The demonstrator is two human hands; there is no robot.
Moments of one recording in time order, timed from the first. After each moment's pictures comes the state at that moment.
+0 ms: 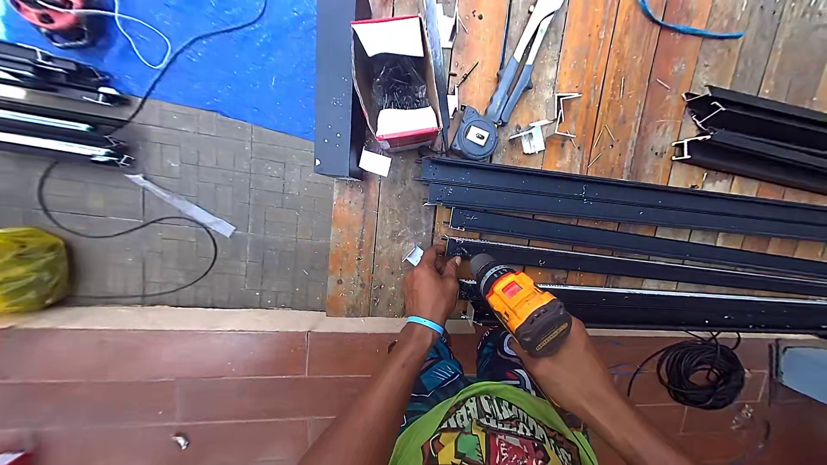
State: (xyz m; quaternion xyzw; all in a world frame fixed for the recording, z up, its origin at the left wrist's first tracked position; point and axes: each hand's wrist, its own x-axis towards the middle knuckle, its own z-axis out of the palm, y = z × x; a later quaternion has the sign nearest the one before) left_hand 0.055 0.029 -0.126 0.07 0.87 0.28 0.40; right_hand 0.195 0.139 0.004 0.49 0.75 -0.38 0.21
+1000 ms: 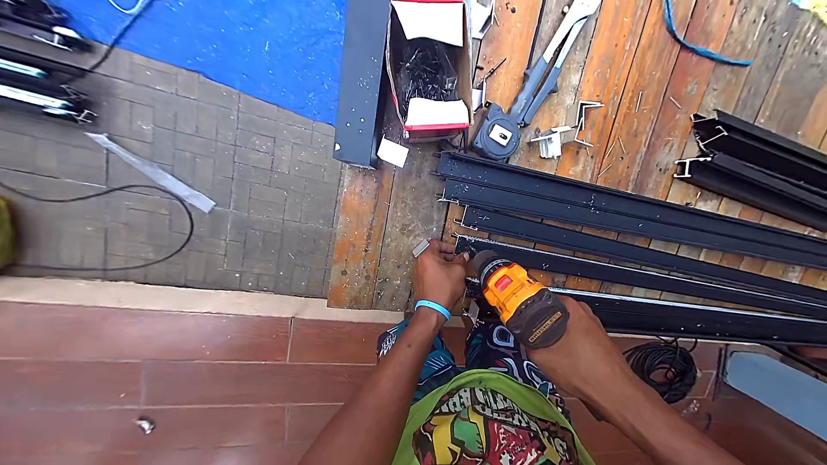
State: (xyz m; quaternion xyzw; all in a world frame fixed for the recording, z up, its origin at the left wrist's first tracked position) left_hand 0.044 0.037 -0.133 -0.06 0.81 0.36 0.45; right_hand 0.139 0.158 0.026 0.44 0.76 -0.27 0.39
